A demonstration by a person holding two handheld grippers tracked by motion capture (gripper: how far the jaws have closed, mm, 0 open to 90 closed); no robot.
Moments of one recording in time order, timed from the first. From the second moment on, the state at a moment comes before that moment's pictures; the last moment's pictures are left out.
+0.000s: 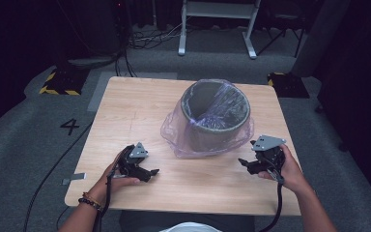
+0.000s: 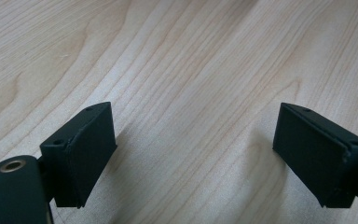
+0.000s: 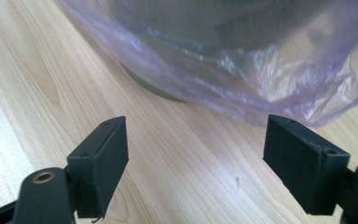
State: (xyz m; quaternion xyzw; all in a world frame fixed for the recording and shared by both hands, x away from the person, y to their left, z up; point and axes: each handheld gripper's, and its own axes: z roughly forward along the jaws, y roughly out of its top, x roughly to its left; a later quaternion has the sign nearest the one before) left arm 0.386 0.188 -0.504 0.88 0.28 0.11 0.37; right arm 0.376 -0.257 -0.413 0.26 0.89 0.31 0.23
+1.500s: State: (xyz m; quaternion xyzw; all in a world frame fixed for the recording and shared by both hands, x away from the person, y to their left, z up) left arm 0.386 0.188 -0.504 0.88 0.28 0.11 0.37; right arm 0.363 -0.321 -0.486 0.36 0.86 0.31 0.19
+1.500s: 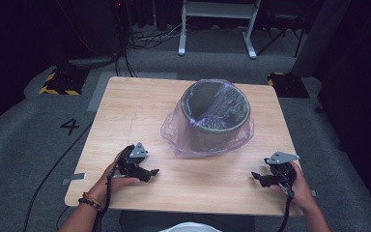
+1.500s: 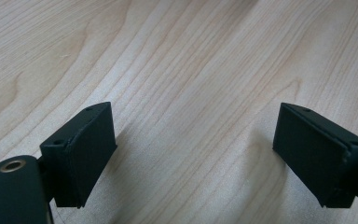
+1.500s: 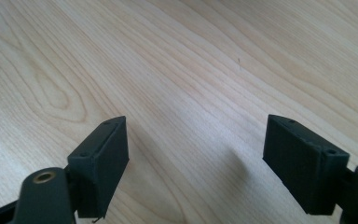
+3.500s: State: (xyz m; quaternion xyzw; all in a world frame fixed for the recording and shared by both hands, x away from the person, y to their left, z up) left arm 0.387 0.187 -0.504 0.88 0.29 0.11 0.37; right arm 0.358 -0.379 -0.503 0.50 0.76 0.34 0.22
